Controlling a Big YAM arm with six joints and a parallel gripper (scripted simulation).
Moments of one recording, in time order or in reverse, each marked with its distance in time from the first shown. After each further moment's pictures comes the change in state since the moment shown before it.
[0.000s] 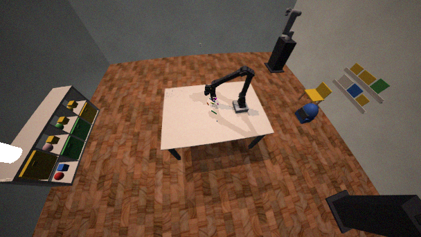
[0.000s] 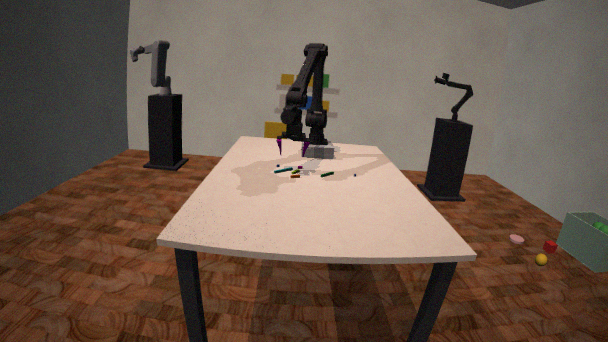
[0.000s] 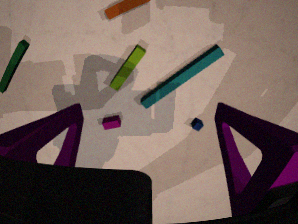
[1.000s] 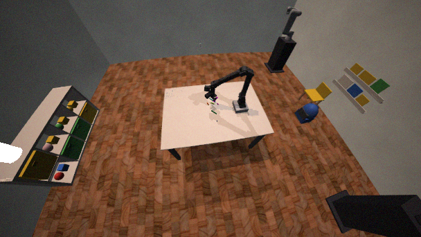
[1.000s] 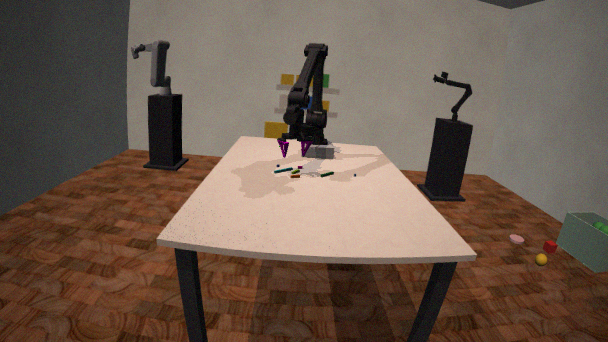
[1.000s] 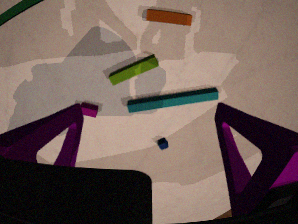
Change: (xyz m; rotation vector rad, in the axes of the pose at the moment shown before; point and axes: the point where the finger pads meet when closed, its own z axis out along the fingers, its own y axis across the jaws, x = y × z) arm -0.009 0.009 0.000 0.000 -0.001 -0.521
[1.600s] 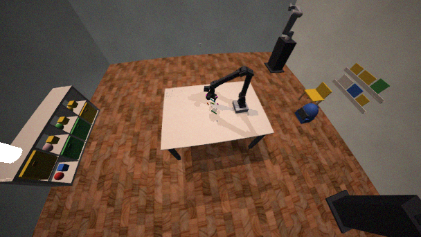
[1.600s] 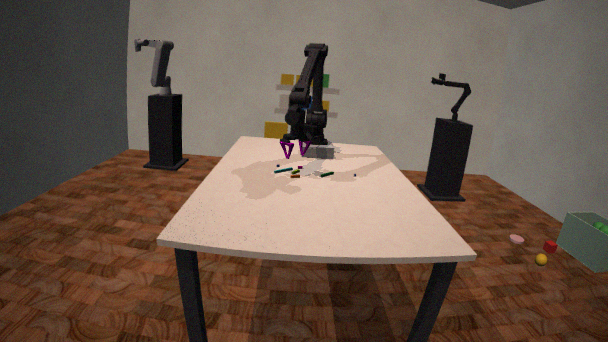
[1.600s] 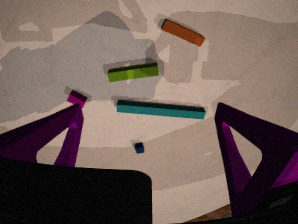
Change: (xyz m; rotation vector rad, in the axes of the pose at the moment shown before) arm -0.007 0.002 0.000 0.000 0.000 -0.290
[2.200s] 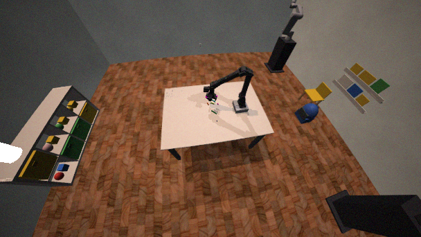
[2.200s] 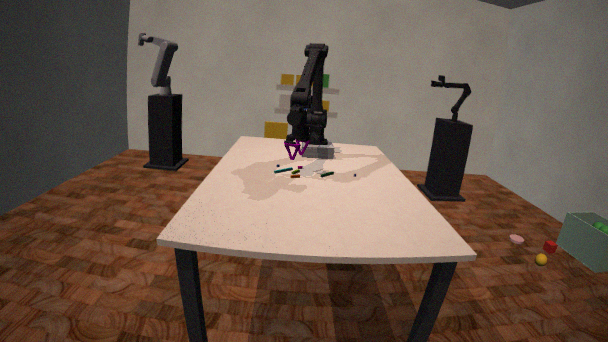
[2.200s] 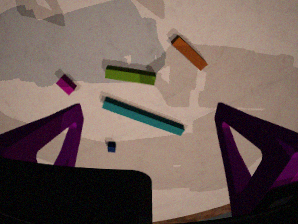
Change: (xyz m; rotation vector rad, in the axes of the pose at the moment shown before) arm -0.009 0.000 0.000 0.000 0.000 -0.323
